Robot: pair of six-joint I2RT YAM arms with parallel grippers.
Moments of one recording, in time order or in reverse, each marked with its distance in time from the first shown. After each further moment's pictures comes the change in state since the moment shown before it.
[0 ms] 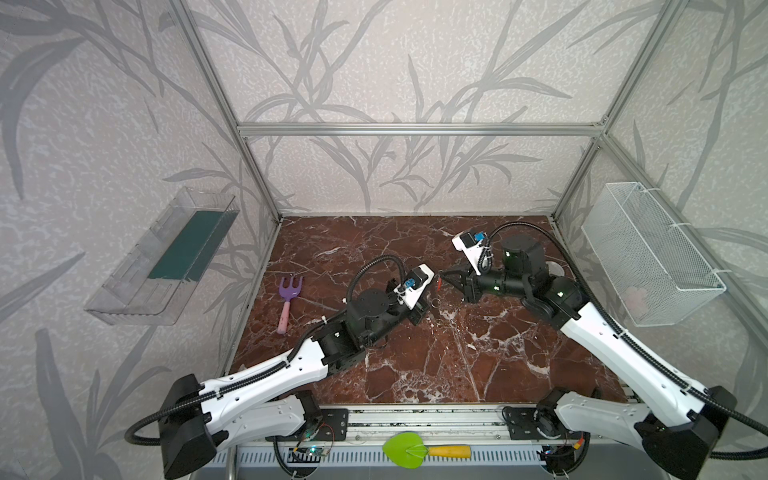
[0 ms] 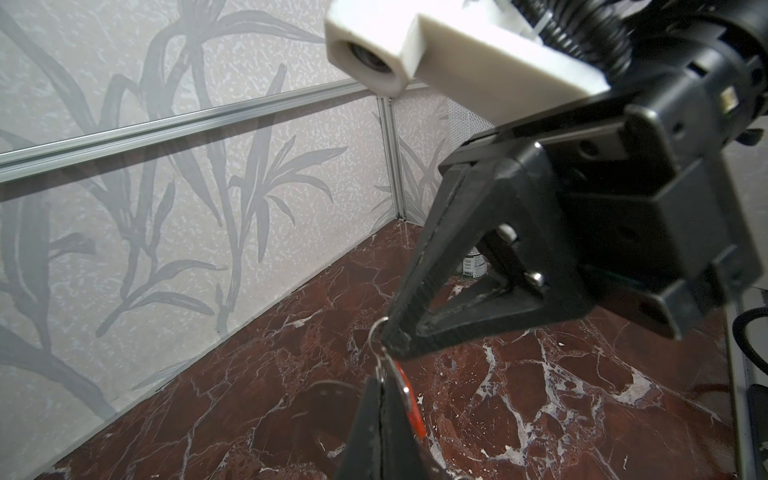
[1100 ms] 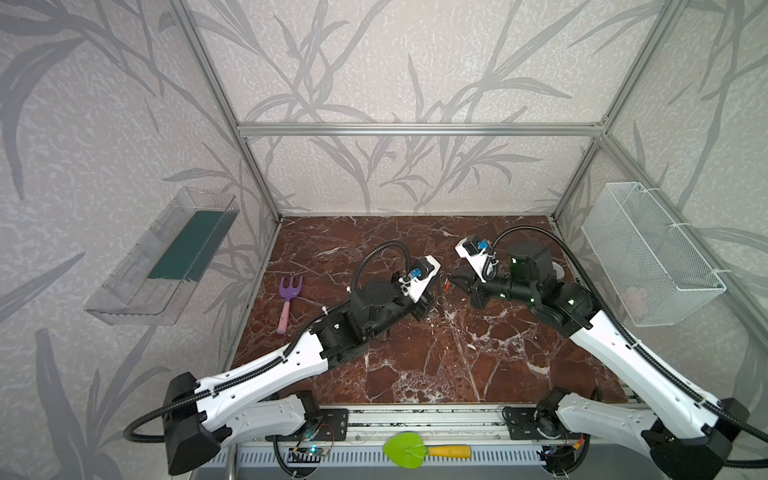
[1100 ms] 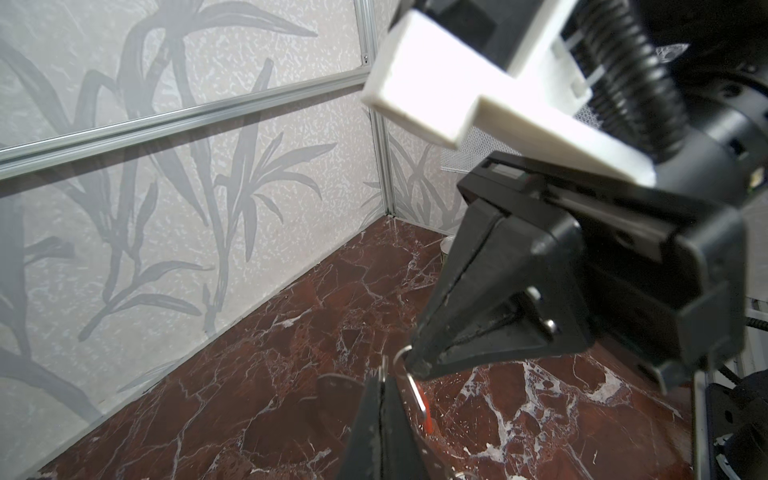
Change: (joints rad) left arm -0.005 0.056 0.205 -0.224 -0.003 -0.056; right arm 0.041 -0.063 -0.018 -0.072 0.127 -0.174
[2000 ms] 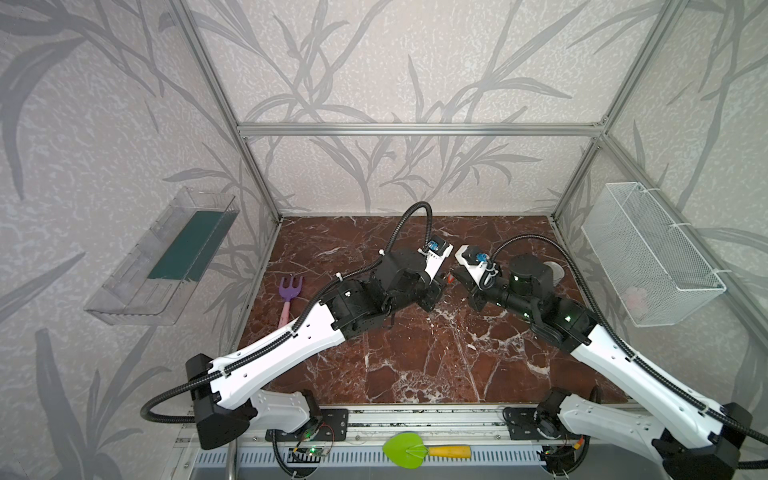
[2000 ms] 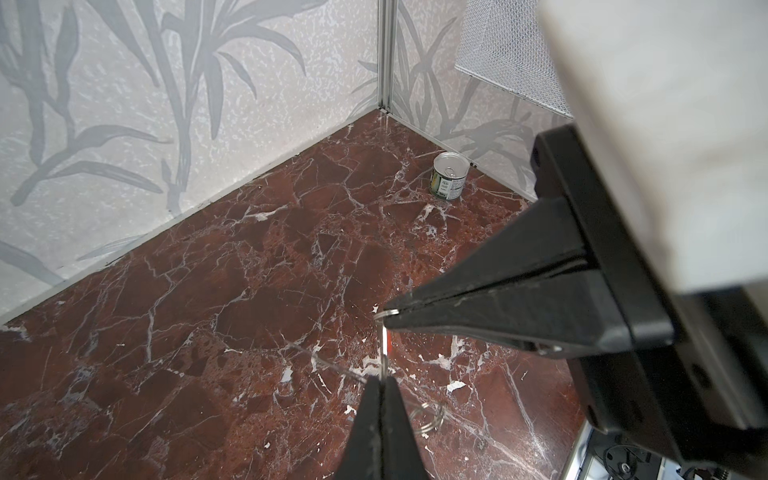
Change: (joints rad) left arm 0.000 0.185 0.386 -0.546 0.013 -0.225; right arm 0.066 -0.077 -0.141 0.215 0.211 -0.146
